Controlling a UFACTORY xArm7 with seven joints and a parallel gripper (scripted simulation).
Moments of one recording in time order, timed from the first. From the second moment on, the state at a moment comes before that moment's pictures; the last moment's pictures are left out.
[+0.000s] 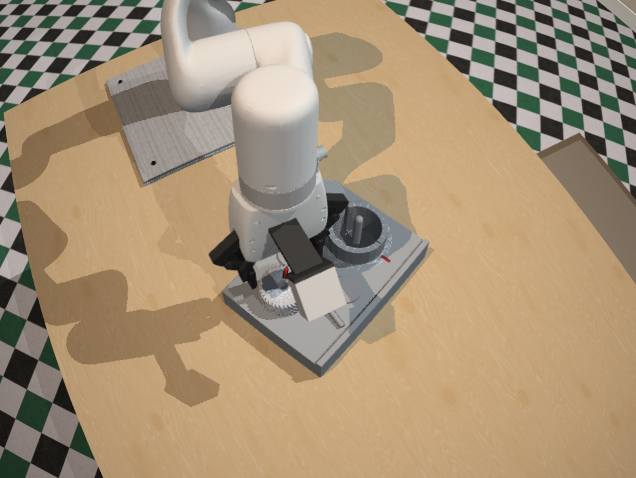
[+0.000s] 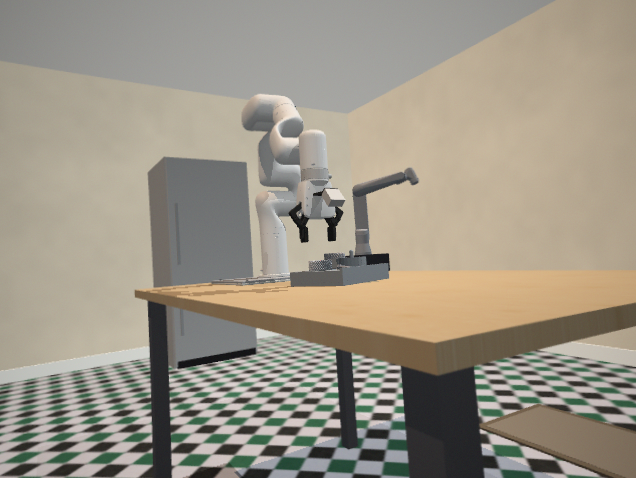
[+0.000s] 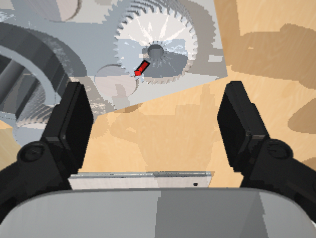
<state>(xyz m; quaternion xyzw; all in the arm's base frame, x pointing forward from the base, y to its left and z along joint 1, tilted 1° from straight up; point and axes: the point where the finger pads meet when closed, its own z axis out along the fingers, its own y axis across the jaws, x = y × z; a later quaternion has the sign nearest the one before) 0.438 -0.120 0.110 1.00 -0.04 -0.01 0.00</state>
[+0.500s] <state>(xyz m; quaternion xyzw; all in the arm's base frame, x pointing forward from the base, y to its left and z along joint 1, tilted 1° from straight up) 0.438 -0.120 0.098 1.00 -0.04 -0.01 0.00</state>
